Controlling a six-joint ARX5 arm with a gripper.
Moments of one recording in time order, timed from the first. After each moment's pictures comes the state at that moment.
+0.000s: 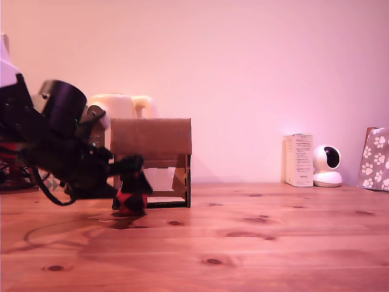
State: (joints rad) arm -0.33 2.01 0.89 0.62 0.23 -0.09
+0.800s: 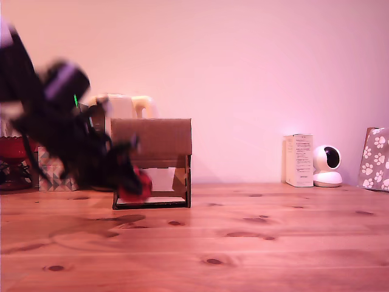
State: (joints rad) arm -0.33 1.77 0.92 0.18 0.36 -0.08
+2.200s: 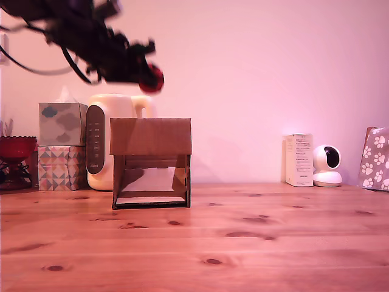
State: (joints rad) arm -0.31 1.82 1.39 0.18 0.29 0.01
